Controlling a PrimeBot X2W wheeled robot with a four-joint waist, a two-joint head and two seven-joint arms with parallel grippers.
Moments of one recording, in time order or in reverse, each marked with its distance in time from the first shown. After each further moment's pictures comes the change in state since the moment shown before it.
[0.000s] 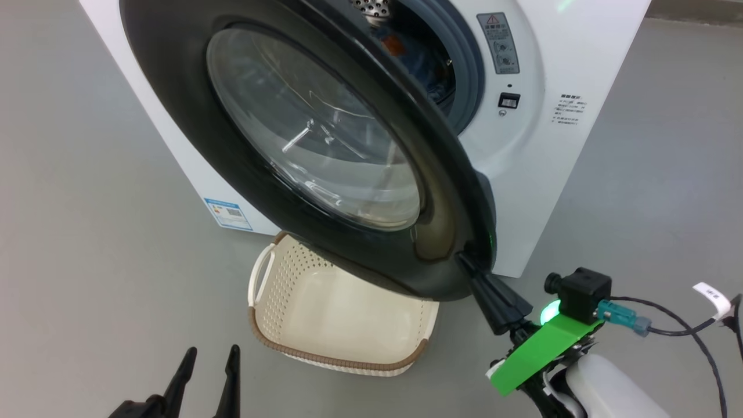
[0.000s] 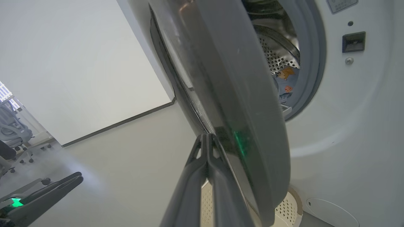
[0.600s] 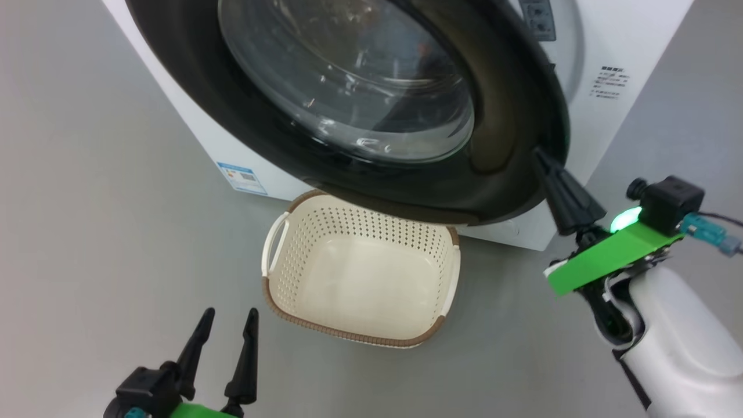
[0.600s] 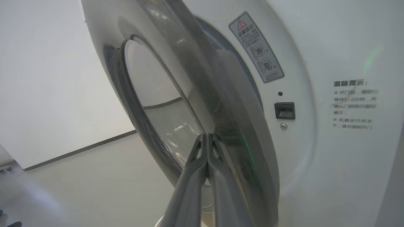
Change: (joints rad) left arm -0.083 -0.002 -0.054 -0.024 -0.010 0.000 -0.007; right arm -0.181 -0.065 -0.176 0.031 -0.024 0.007 0.000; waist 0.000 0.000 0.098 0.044
